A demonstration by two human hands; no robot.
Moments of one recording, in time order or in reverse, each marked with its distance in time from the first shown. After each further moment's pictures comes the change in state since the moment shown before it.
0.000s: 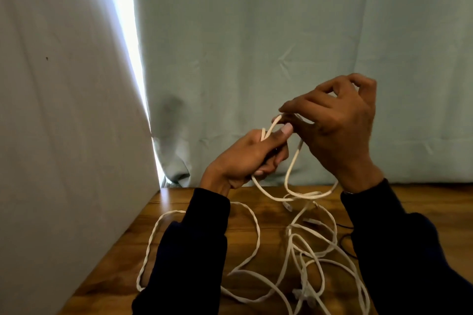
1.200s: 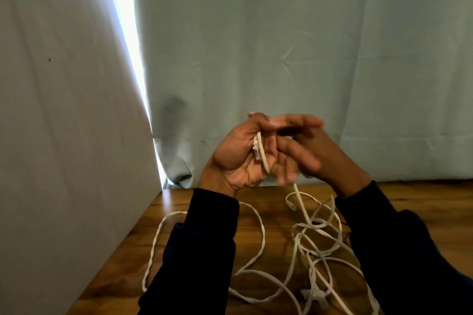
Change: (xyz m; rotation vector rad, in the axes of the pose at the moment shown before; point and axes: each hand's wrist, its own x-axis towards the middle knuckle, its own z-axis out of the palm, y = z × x) left_hand -0.004 0.011 -0.005 -0.841 -0.598 0.043; right_hand -0.016 -0.022 0.018 0.870 -0.527 0.369
